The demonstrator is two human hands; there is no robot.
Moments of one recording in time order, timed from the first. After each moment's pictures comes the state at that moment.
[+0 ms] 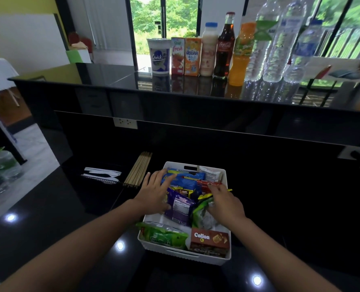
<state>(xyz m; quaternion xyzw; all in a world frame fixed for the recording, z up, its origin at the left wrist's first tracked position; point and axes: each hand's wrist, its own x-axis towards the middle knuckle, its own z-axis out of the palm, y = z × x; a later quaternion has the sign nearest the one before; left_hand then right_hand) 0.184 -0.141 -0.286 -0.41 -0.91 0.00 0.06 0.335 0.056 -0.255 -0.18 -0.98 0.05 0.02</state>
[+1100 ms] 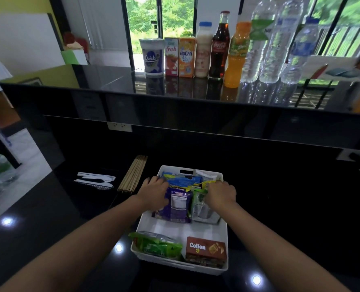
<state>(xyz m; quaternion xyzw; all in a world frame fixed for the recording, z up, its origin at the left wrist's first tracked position) 0.158 -0.111 -0.283 -0.40 -0.91 0.05 0.00 0.282 0.074 -0.246 -0.25 -0.97 -0.04 -0.04</state>
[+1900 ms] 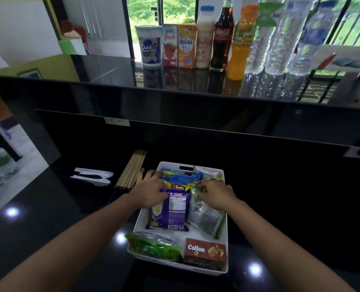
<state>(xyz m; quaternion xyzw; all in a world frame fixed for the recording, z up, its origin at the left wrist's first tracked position) 0.146 -0.116 -0.289 -0.39 -0.92 -0.02 -0.01 0.277 0.086 -0.245 -0.17 -0.97 0.14 -0.06</state>
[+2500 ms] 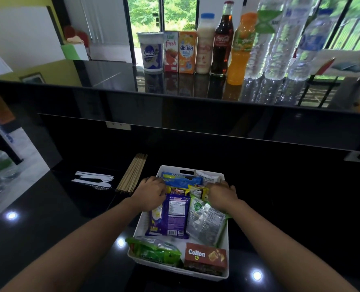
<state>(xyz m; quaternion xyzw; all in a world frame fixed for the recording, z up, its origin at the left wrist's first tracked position) 0.139 -0.115 -0.297 -0.42 -0.91 -0.05 0.02 0.267 0.104 -0.259 -0.19 -0.97 0.06 -0.12</state>
